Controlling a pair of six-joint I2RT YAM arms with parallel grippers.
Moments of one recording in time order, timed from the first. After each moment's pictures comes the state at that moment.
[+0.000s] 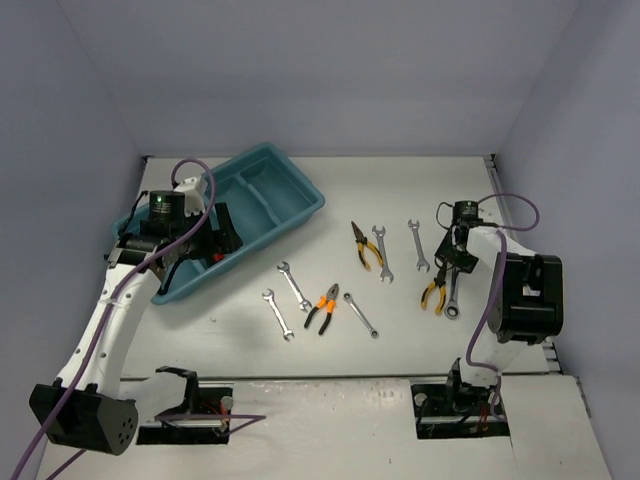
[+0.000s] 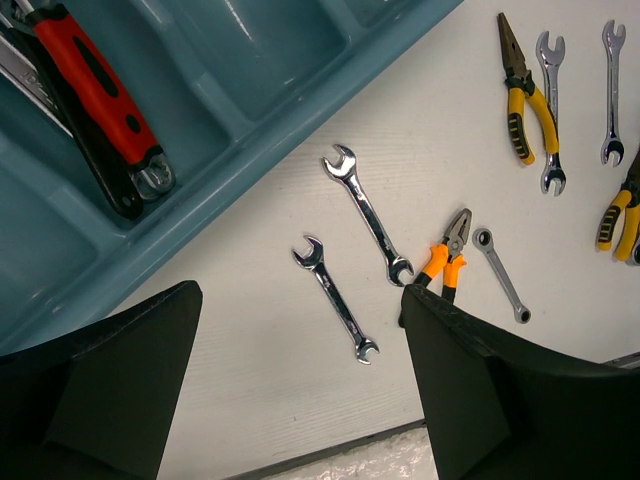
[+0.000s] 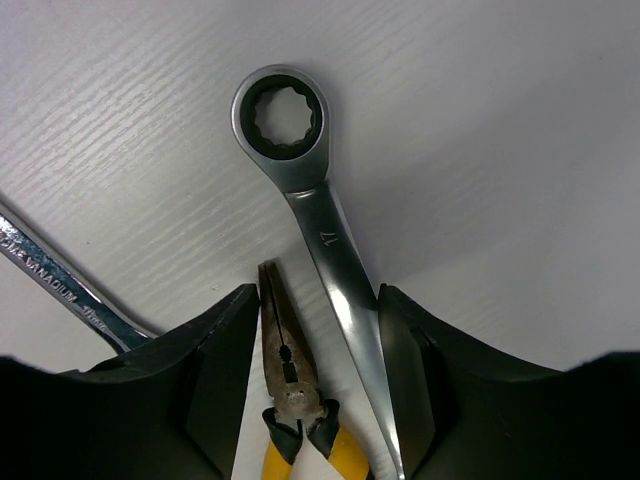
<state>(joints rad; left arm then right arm) -0.16 1.11 1.16 -0.80 0.21 -0.34 -0.08 1.69 0.95 -0.41 0.24 0.48</state>
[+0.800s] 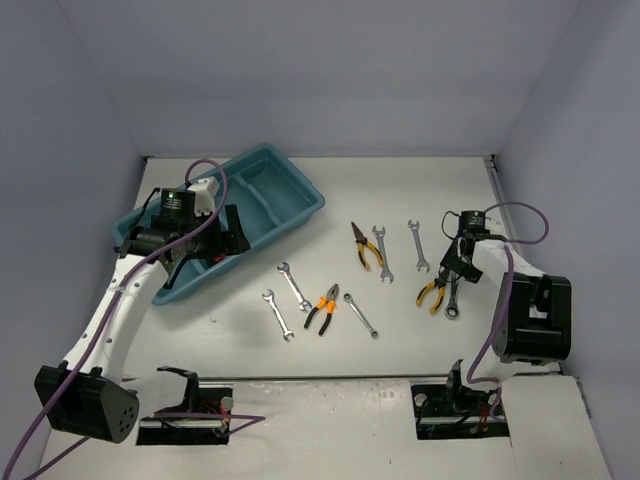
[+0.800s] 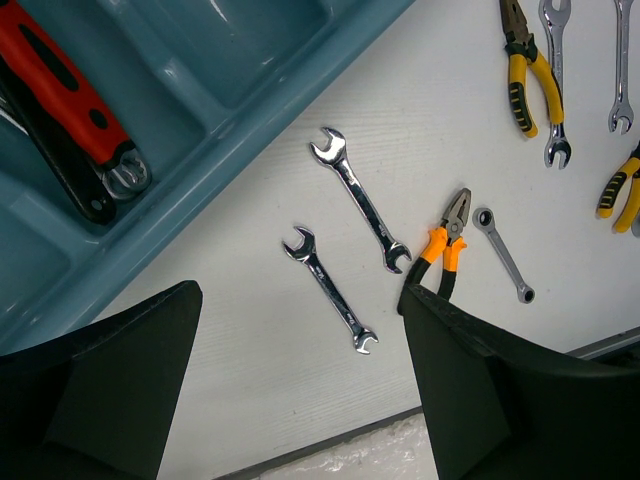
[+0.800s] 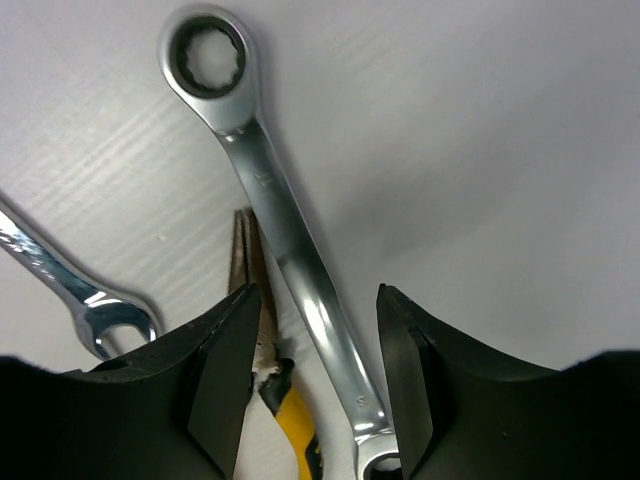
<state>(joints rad) -0.20 1.17 1.17 -0.80 0.24 -0.32 -0.10 1.55 0.84 -0.40 0.26 0.47</state>
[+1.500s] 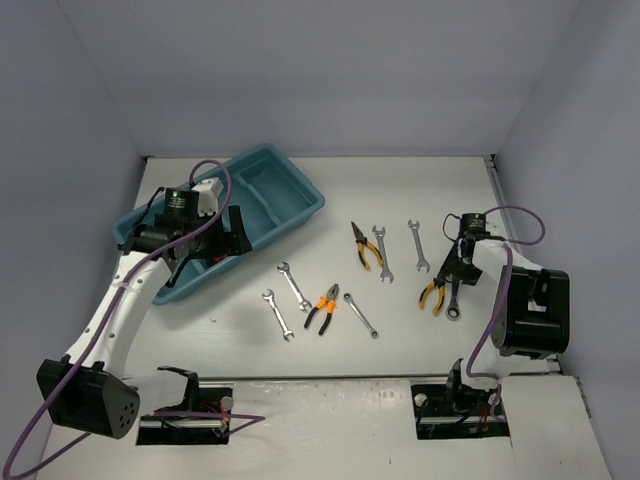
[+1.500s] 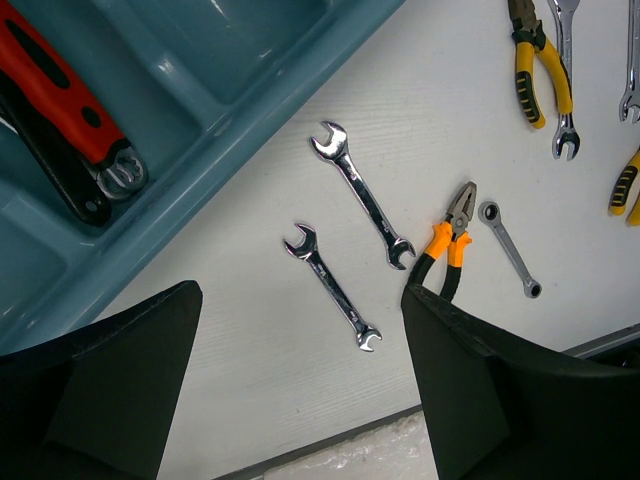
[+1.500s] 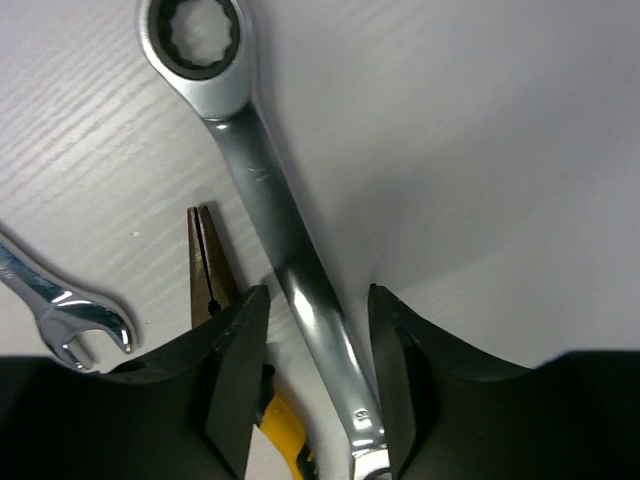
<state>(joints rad) -0.21 1.19 1.17 -0.80 0.24 -0.30 -0.12 1.60 0.83 -0.39 0.21 0.43</state>
